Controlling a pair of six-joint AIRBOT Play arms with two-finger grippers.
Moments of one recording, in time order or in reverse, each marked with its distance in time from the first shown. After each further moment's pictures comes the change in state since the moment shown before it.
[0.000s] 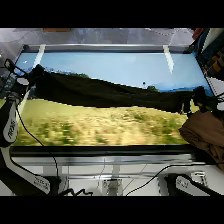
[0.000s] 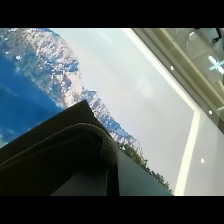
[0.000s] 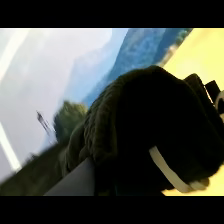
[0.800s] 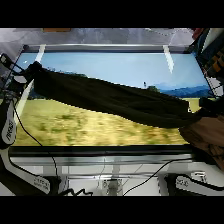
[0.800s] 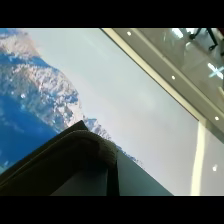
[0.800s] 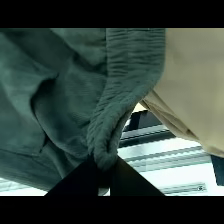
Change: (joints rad) left arm 0.002 0.033 0.018 0.051 0.027 0.053; right arm -0.001 -0.143 0.467 -0.394 1.115 -0.228
